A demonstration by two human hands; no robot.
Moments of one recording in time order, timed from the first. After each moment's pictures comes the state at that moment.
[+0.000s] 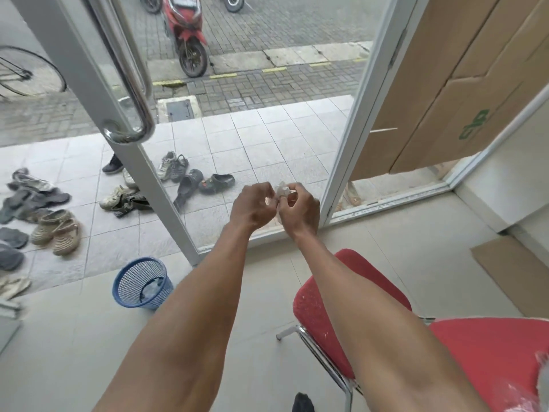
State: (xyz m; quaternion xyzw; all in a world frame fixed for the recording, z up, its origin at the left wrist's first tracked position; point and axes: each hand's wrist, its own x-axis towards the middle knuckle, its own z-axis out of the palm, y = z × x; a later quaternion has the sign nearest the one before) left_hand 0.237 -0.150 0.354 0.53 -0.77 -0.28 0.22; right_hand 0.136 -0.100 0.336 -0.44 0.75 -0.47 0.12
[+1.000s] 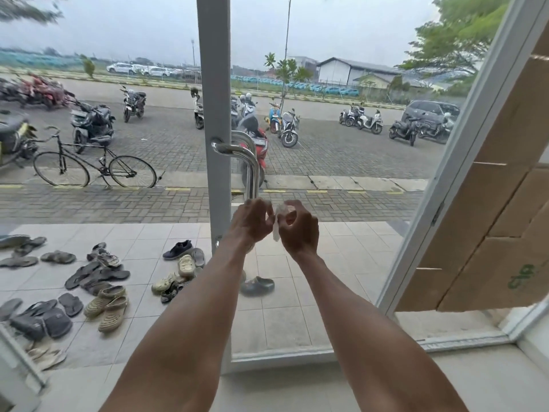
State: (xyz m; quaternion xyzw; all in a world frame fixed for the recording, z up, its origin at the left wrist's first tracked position) left_hand 0.427 -0.231 0.600 0.51 -0.78 -0.07 0.34; right_hand 0.307 -0.206 0.573 -0.58 0.61 -0.54 0.04
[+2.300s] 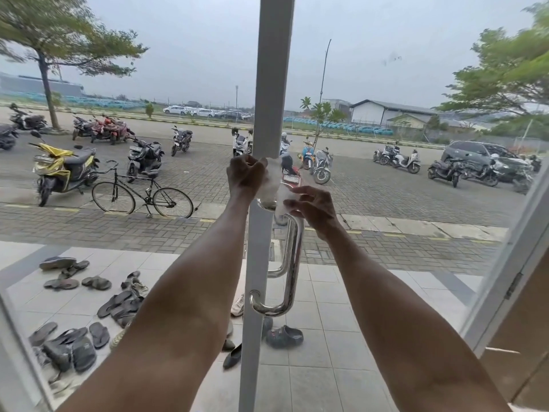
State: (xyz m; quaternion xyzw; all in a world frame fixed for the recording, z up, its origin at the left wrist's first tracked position) left_hand 0.525 -0.361 0.762 0.53 -0.50 -0.21 0.66; right_hand 0.364 -0.335 0.715 -0.61 0.42 -0.56 0.38
